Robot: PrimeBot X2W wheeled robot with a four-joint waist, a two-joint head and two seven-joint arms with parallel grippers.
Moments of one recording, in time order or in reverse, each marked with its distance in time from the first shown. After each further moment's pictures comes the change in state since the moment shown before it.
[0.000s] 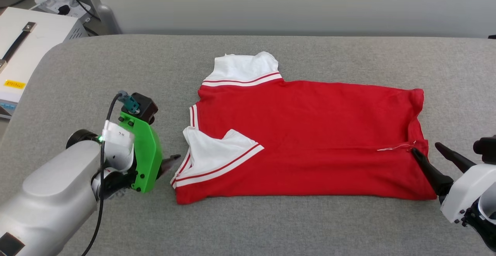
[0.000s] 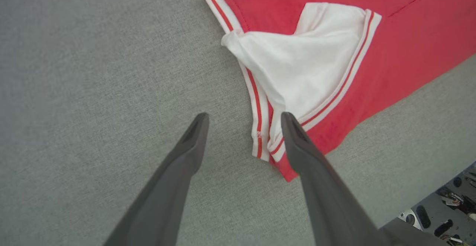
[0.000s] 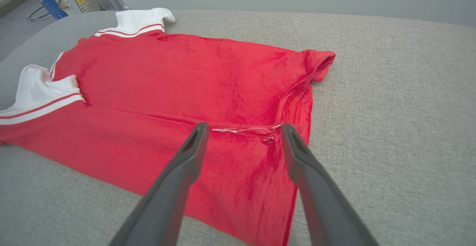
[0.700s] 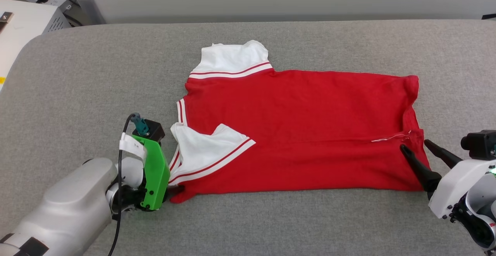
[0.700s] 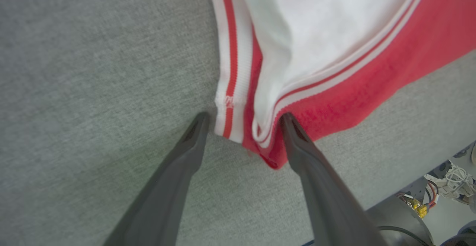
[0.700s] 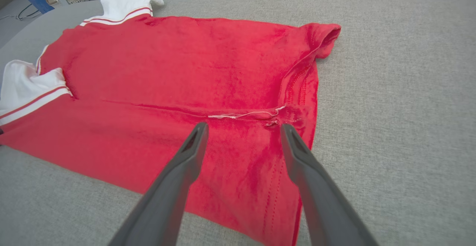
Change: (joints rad) left arm 0.040 -0.100 -0.045 0.177 -0.103 0.000 0.121; right arm -0.004 0.069 -0.045 -0.018 -0.051 0.000 0.062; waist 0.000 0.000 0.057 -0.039
